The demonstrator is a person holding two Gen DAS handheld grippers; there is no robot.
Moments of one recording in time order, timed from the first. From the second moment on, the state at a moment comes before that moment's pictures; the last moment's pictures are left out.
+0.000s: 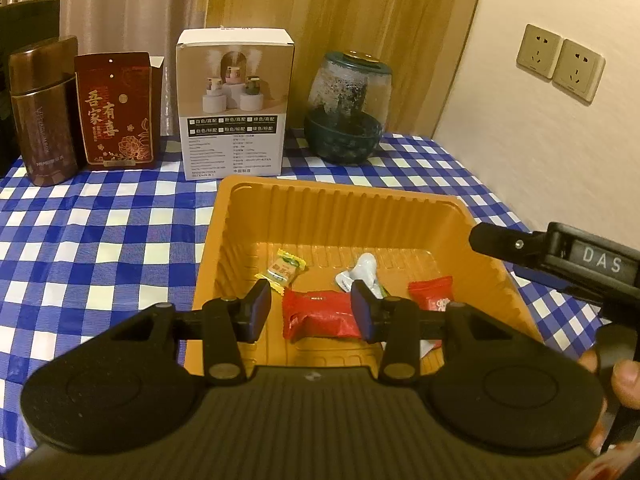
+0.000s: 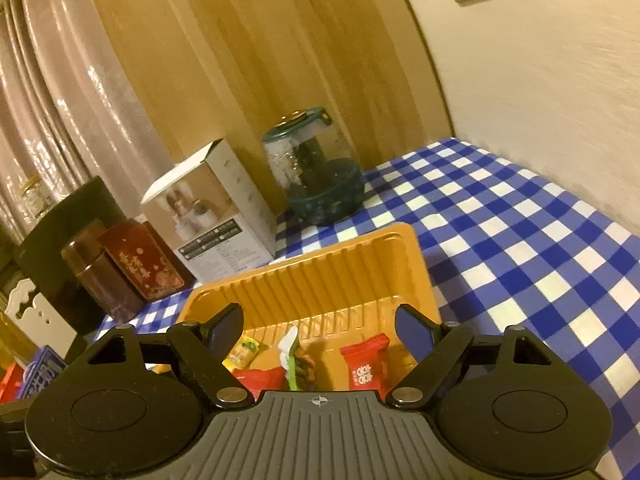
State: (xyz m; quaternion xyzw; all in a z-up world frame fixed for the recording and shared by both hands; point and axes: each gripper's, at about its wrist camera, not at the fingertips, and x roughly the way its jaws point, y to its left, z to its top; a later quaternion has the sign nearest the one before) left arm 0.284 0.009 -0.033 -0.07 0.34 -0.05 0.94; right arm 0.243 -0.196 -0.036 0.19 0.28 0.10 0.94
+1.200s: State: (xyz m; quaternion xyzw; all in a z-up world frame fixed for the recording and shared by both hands) left arm 0.201 0.009 -0.024 -0.04 0.34 -0.05 0.94; right arm 0.152 -0.221 -0.020 0.14 0.27 0.08 0.95
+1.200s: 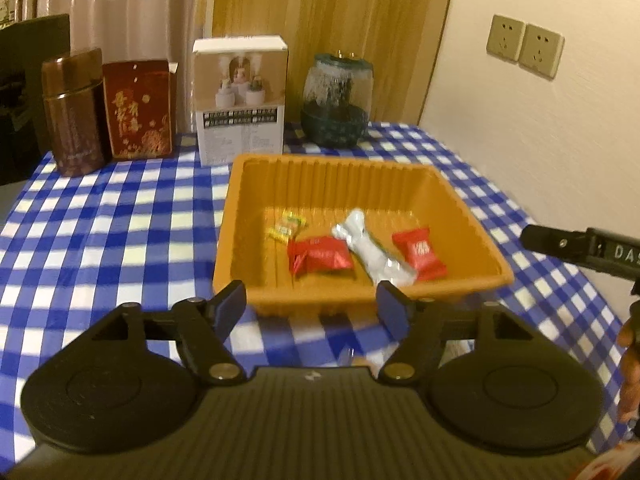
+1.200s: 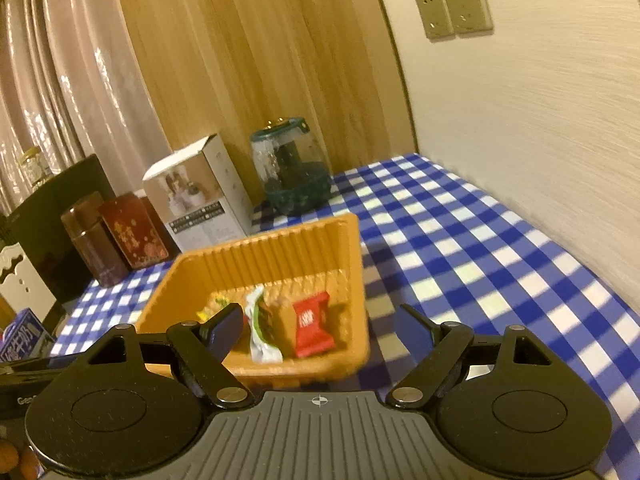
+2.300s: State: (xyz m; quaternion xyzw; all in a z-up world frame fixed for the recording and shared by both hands) left arm 0.141 0.015 -0.070 0.02 0.41 -0.09 0.91; right arm 0.090 -0.211 -0.069 0.10 0.38 0.06 0.92
